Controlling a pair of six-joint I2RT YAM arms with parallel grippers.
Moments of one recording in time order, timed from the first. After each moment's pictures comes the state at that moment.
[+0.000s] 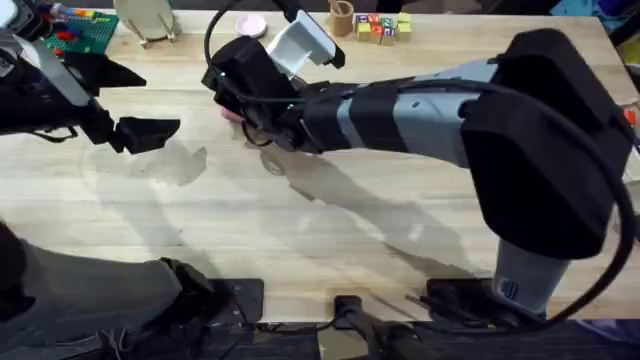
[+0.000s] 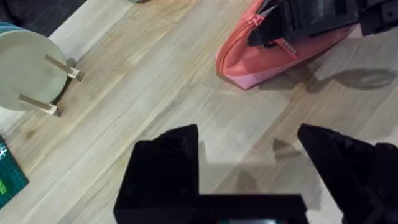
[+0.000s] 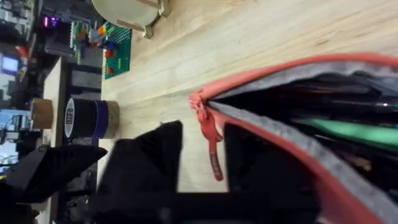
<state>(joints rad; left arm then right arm) 0.72 1.58 1.11 -0.91 0.90 1.52 0.92 2.13 1.43 0.18 0.24 1.20</state>
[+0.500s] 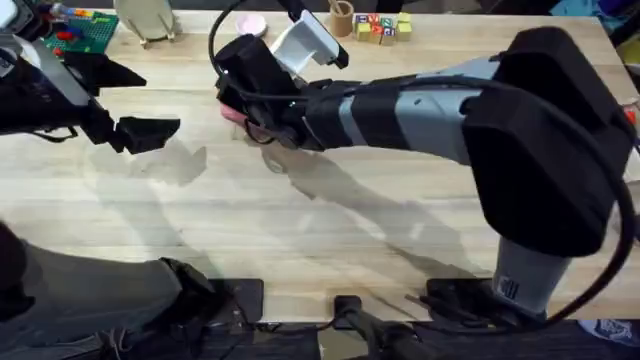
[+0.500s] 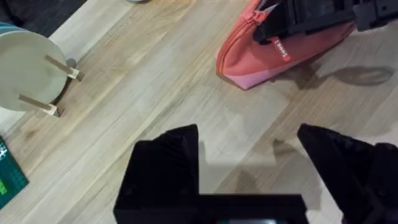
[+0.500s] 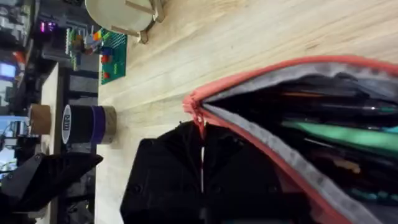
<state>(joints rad) 0.72 1.58 1.11 -0.91 0.90 1.52 0.91 2.13 1.43 0.17 0.24 1.22</state>
